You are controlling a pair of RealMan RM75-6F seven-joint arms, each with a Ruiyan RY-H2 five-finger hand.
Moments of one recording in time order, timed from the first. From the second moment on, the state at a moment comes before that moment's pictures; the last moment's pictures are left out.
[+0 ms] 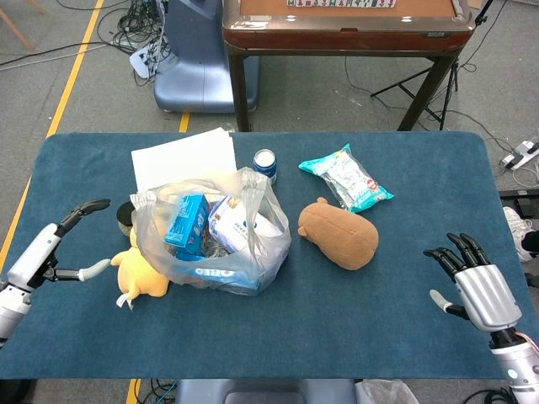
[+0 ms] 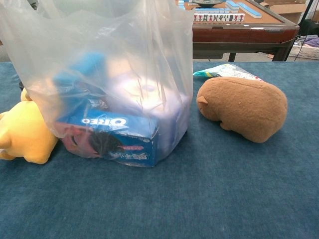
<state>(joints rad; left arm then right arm) -0.39 -0.72 -0.18 -1.89 1.59 1.16 -0.96 0.15 -0.99 0.01 -1.73 -1.65 1.45 -0.05</state>
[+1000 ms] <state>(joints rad) -0.66 -0.71 -0.20 -1.96 1.64 0.95 -1.29 0.13 -1.00 0.00 -1.70 -1.64 1.45 -0.02</state>
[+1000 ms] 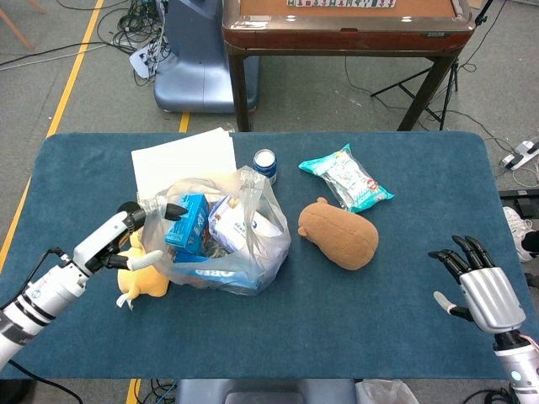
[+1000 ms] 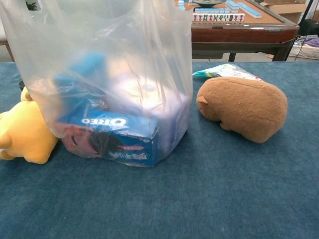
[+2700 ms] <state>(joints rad) -1.05 -0.94 -0.29 -1.81 1.51 0.62 -1.66 0.11 -1.00 0.00 -1.66 -1.63 1.47 0.03</state>
